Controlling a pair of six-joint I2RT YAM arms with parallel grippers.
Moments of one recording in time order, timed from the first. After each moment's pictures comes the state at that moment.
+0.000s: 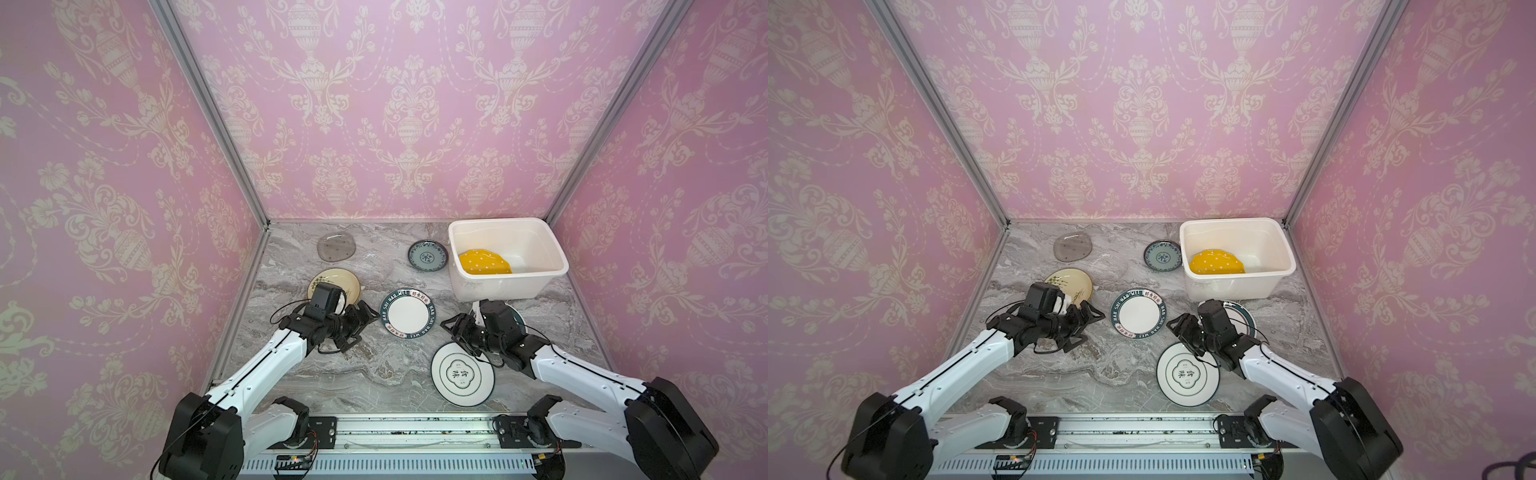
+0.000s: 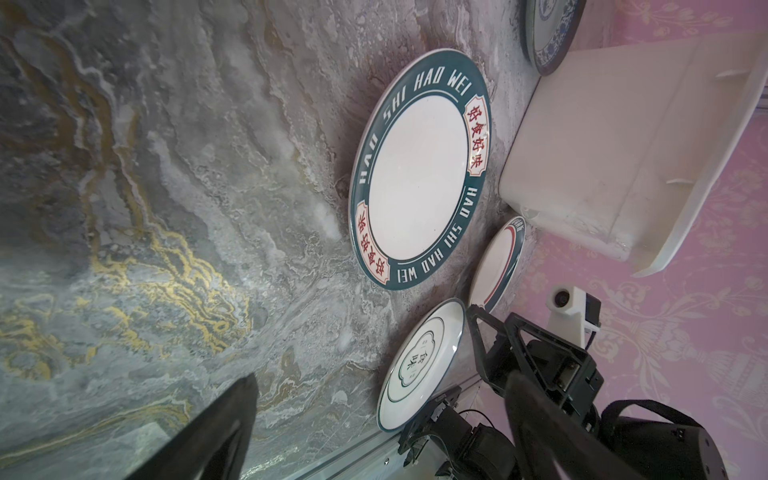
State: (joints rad) left arm -0.35 1.15 0.67 -0.45 0.49 -1.09; right arm 0.54 1.16 0.43 0.03 -0.25 1.24
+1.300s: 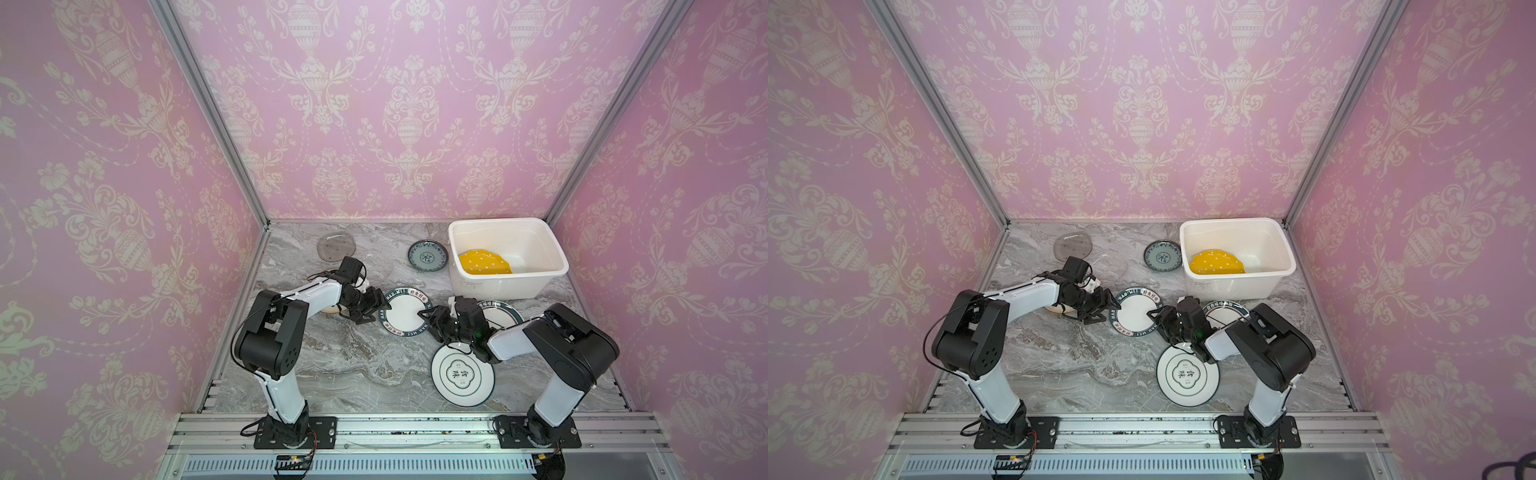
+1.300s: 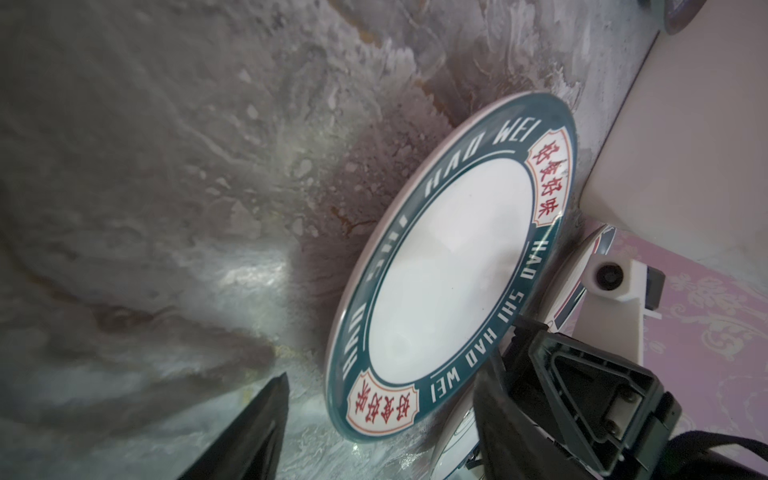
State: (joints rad) left arm -0.32 1.80 1.05 -0.48 0.60 -0.73; right arm 0.58 1.75 0.48 0.76 -0.28 1.47
